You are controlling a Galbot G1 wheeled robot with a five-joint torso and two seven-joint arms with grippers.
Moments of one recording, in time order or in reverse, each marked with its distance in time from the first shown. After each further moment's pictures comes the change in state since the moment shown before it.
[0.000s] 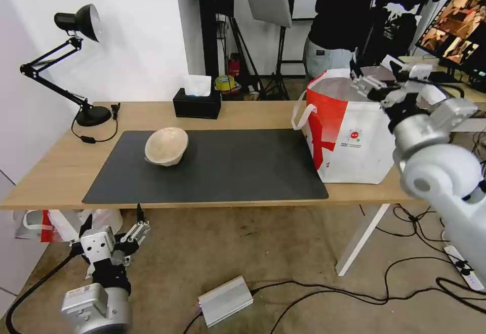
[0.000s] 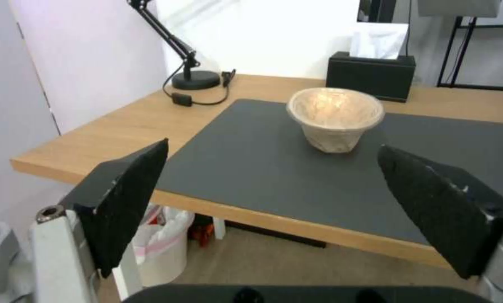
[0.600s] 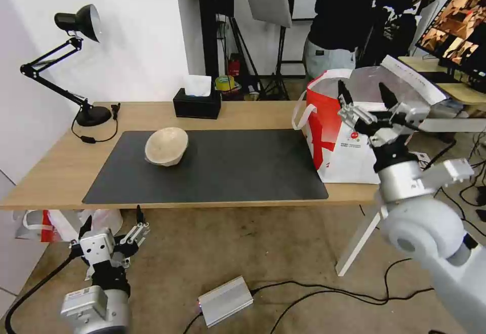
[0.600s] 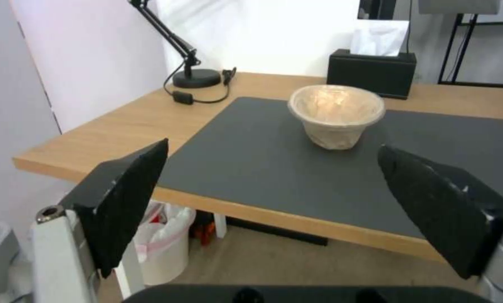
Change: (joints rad) left arm 0.014 0.004 -0.002 0.000 0.000 -0.008 0.000; right arm -0.292 0.097 0.047 0.179 -0.125 0.189 -0.012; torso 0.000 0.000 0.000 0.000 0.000
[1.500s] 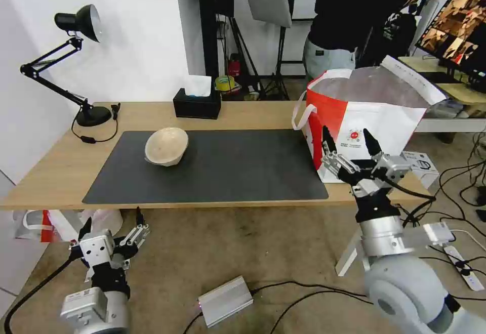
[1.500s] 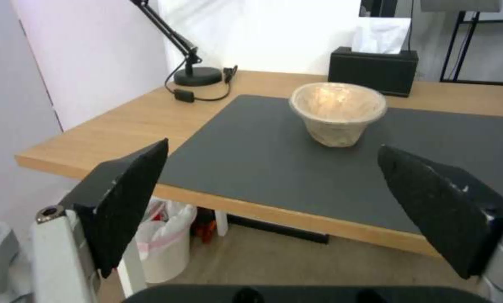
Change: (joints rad) left arm 0.007 -0.004 0.002 0.000 0.004 -0.003 0.000; right arm -0.272 0.161 -0.028 0.087 -0.231 0.062 0.022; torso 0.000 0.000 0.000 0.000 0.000
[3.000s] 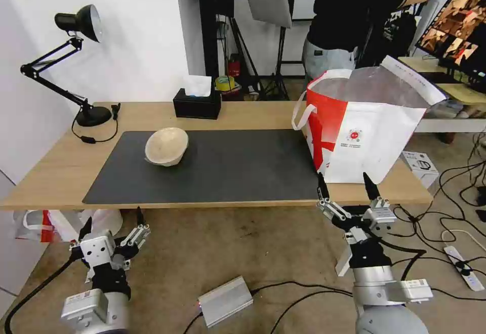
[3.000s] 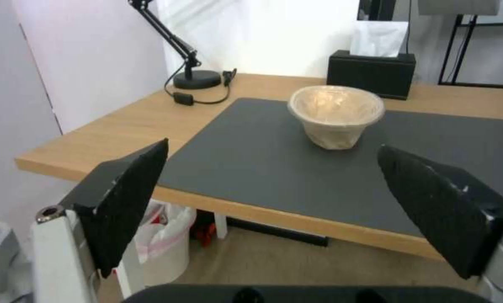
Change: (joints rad) left arm 0.006 0.001 0.005 0.000 0.007 -0.015 -0.001; right arm -0.237 0.069 -0.022 -0.056 -0.306 0.081 0.062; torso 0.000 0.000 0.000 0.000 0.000
